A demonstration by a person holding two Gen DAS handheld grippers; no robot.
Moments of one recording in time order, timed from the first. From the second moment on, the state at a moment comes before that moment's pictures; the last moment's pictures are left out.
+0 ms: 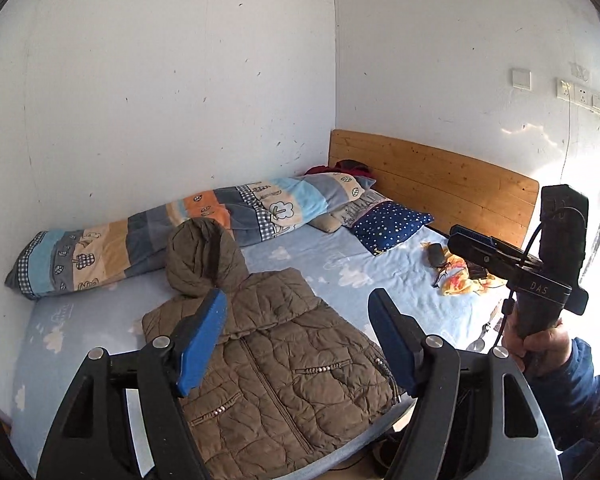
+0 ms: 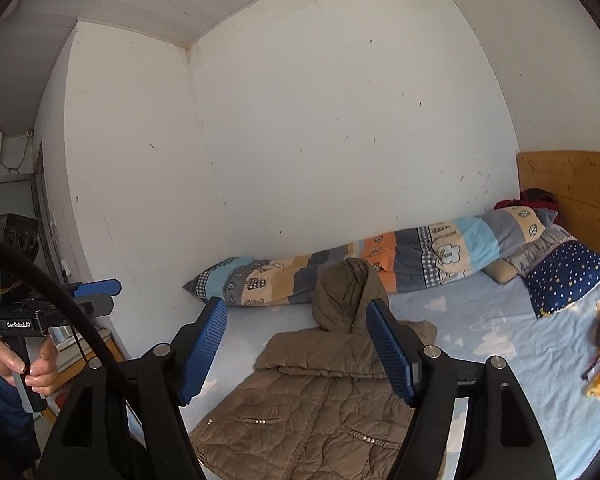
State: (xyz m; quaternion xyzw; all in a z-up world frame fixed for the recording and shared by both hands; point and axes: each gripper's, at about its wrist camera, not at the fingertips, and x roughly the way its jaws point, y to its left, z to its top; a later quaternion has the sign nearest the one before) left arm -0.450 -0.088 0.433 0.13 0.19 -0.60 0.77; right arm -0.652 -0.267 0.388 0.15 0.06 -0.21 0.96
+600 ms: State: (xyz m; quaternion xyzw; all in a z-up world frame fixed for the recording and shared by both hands) left arm -0.175 -0.225 0.351 0.10 0.35 -0.47 0.81; right arm -0.475 -0.437 0.376 0.20 0.24 -0.19 0.93
